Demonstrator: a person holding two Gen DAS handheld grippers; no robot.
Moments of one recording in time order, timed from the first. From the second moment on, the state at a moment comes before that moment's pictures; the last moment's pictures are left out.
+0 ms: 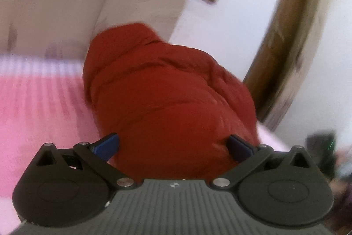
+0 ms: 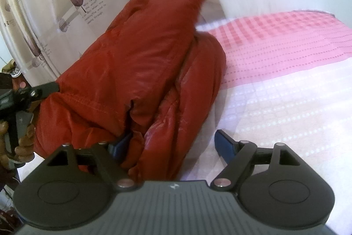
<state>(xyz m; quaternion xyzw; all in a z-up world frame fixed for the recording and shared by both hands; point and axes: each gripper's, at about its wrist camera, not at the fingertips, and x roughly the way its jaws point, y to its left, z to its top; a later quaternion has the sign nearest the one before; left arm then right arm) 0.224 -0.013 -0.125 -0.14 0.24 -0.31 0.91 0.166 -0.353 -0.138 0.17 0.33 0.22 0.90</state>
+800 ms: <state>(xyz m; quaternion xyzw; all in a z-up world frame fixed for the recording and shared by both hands) 0.285 0.013 -0.169 -0.26 0.35 -0.40 0.80 0.229 -0.379 -0.152 0.29 0.36 0.32 0.83</state>
